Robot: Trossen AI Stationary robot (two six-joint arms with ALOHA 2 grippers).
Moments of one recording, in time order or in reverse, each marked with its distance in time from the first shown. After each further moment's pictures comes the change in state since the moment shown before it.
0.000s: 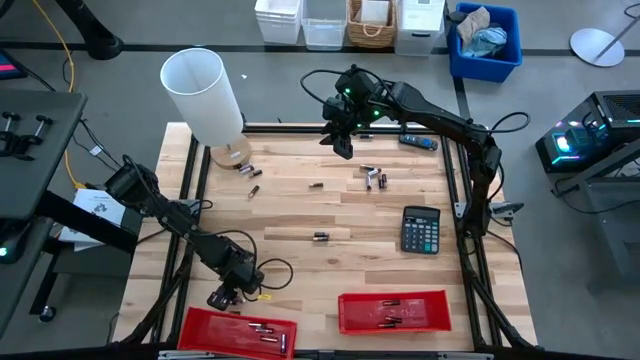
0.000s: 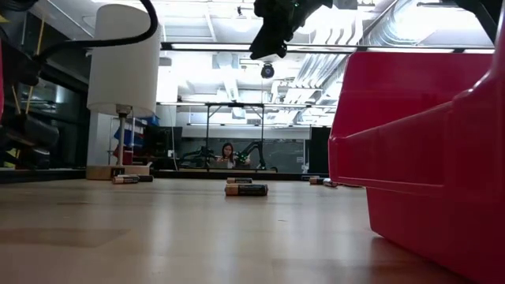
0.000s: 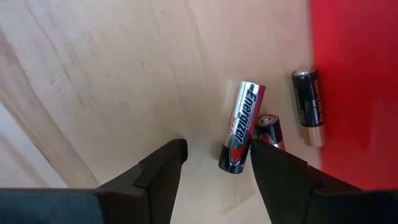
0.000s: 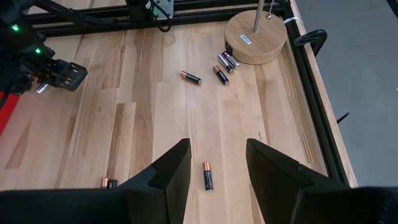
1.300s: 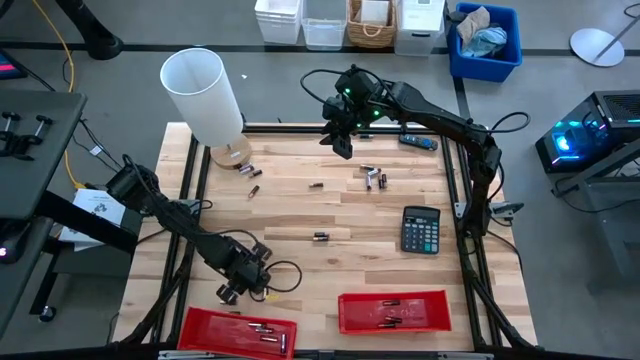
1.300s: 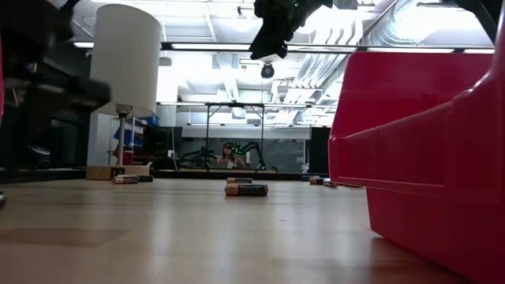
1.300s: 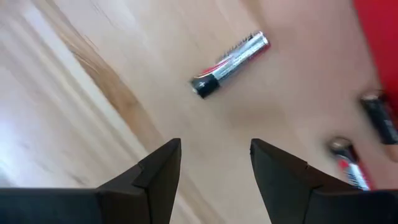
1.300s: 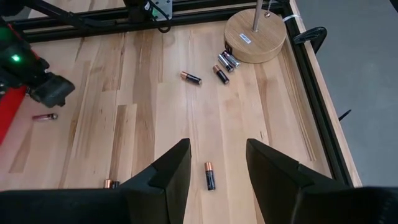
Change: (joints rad) left arm 0.020 0.004 0.136 -0.108 -0.258 0.280; right arm 0.000 0.000 0.000 0.000 0.000 0.023
